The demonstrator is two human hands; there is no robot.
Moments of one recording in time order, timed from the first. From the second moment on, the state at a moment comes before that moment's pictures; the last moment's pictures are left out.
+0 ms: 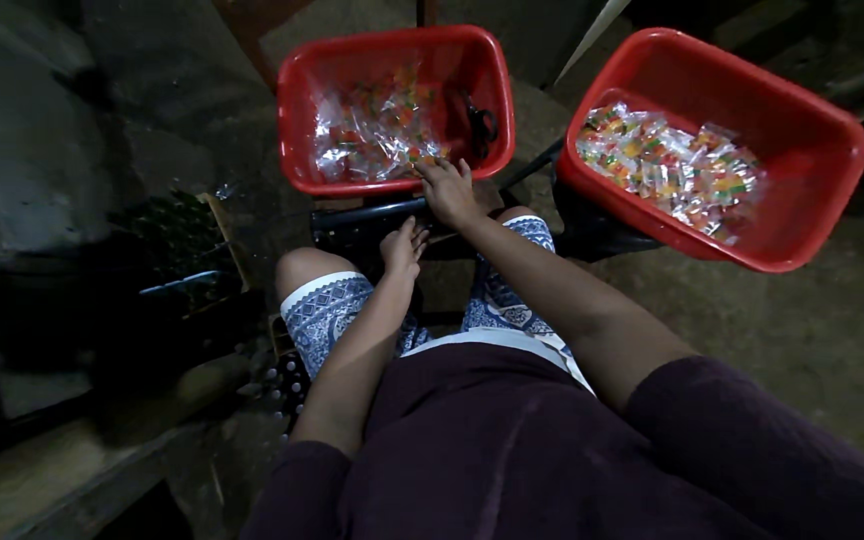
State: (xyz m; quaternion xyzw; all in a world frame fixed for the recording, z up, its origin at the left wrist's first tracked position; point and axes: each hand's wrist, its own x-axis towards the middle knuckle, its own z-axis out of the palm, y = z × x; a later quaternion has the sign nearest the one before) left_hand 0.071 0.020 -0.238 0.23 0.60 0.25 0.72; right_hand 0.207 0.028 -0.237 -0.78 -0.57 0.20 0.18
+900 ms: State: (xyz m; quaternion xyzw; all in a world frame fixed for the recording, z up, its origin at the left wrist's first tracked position) left_hand 0.054 0.001 -0.192 0.35 0.46 0.26 0.77; right_hand 0.209 -0.025 -0.163 -0.62 -0.39 0.34 0.59
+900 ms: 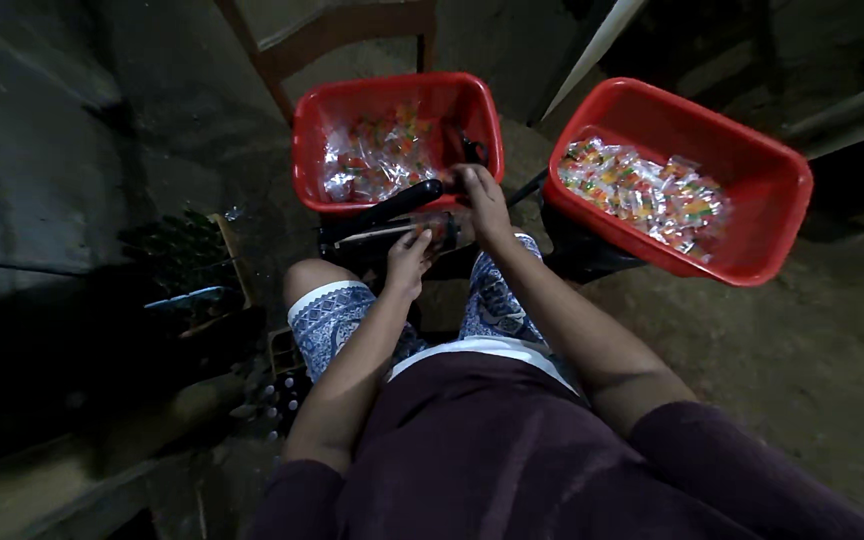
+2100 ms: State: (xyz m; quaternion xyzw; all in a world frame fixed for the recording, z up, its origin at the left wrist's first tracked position) left_hand 0.027 -0.051 -0.109 0.45 0.40 0.30 0.74; right_hand 0.165 -0.116 -0.128 -0.54 -0.26 0.47 0.65
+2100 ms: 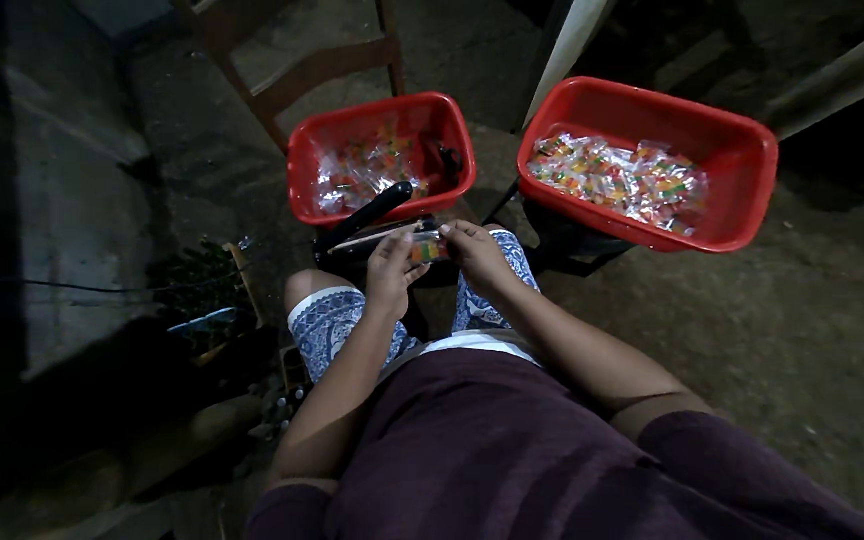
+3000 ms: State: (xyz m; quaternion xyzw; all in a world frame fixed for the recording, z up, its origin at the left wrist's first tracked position) left_hand 0.063 0.018 -0.238 0.22 0.58 0.28 0.73; right_hand 0.211 0.040 -0.139 -0.70 -0.60 0.27 0.28
